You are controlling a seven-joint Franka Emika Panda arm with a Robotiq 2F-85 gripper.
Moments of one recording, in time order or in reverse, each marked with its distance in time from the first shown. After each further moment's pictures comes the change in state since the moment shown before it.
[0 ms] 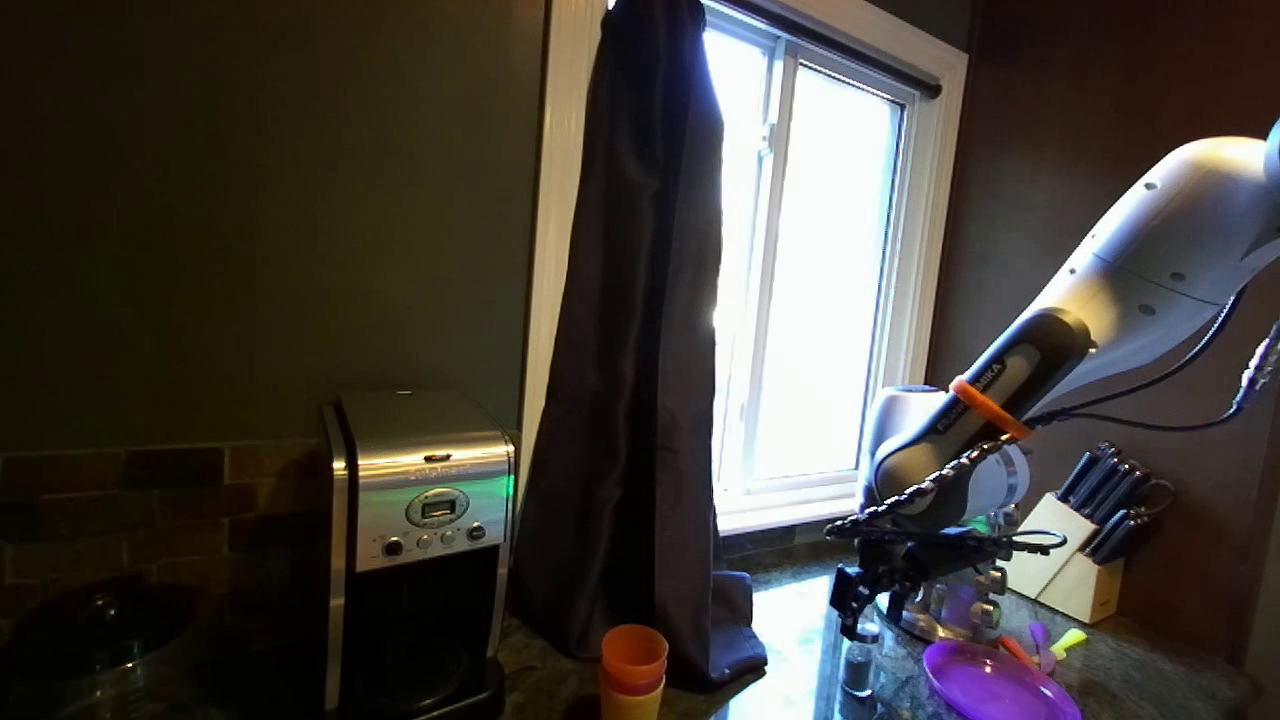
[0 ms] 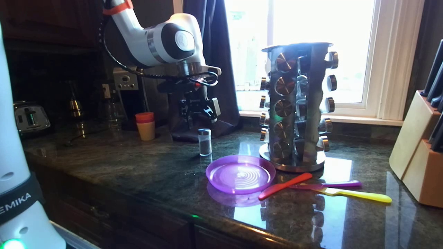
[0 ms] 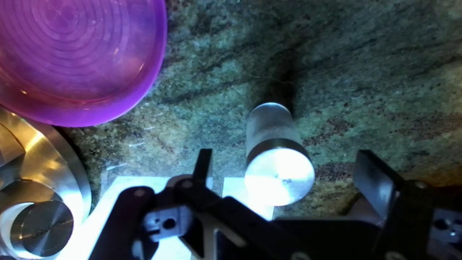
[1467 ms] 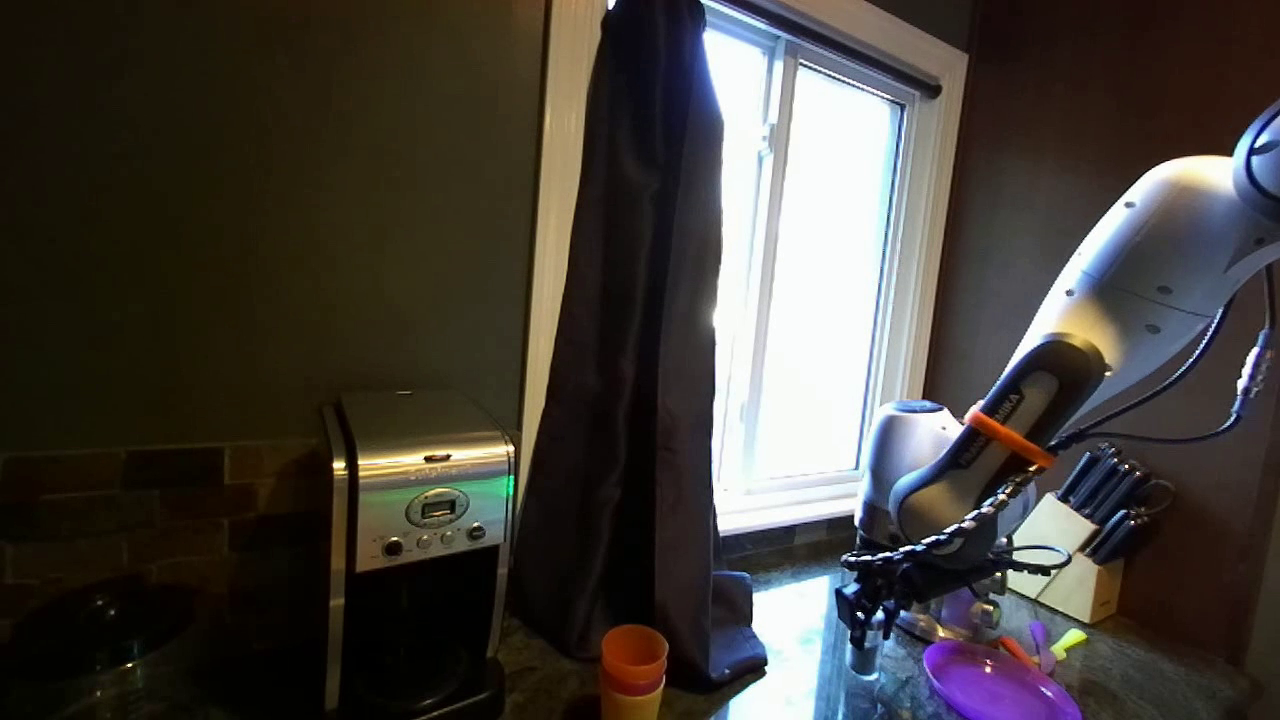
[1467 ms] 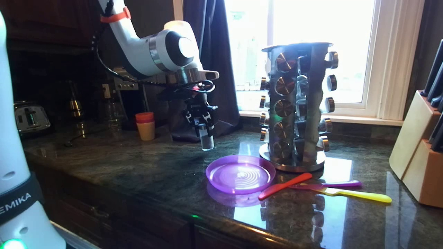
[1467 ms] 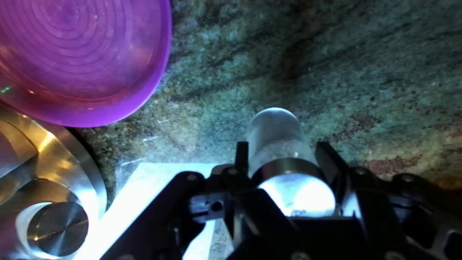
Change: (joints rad) arm 0.036 0.027 -0.054 -0.032 -0.222 0.117 0.237
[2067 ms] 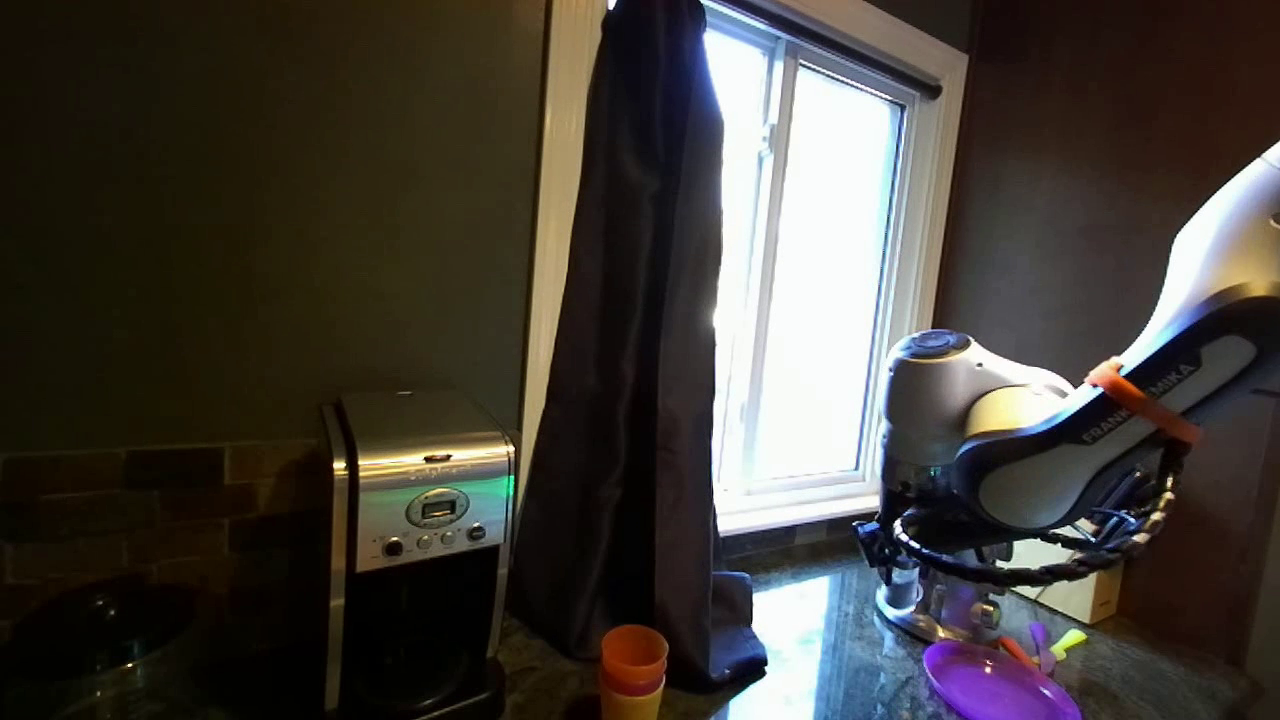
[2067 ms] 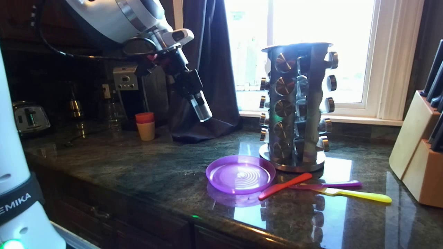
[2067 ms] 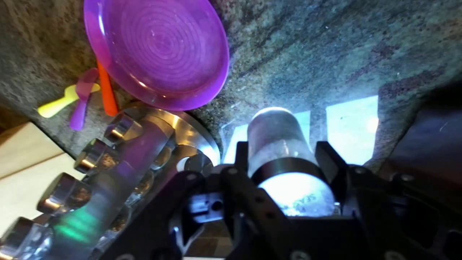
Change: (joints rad) arm -0.101 -0.393 0.205 -0.111 -0.304 -0.258 0.664
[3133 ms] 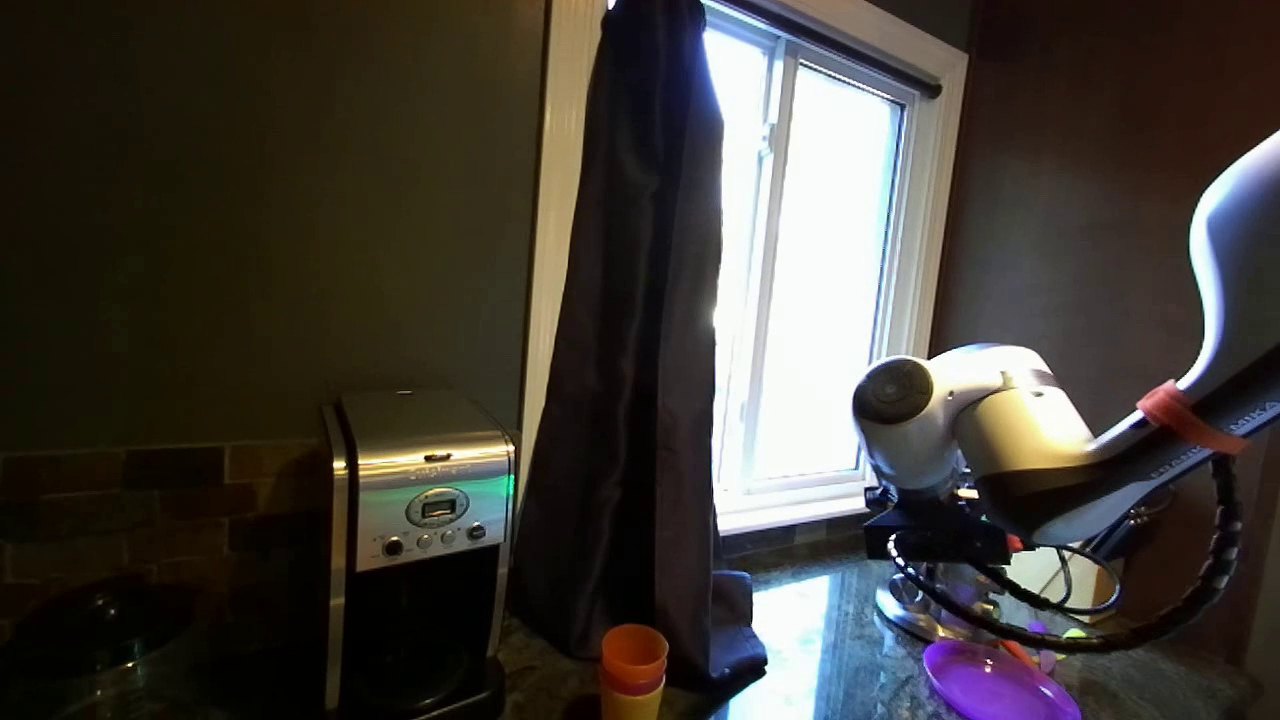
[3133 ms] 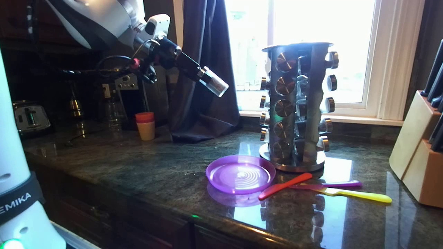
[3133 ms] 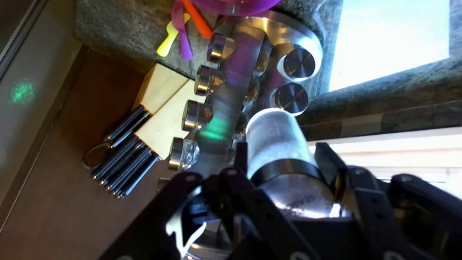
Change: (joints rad) arm -0.005 -0.049 0.167 0.025 -0.504 -0.334 0.884
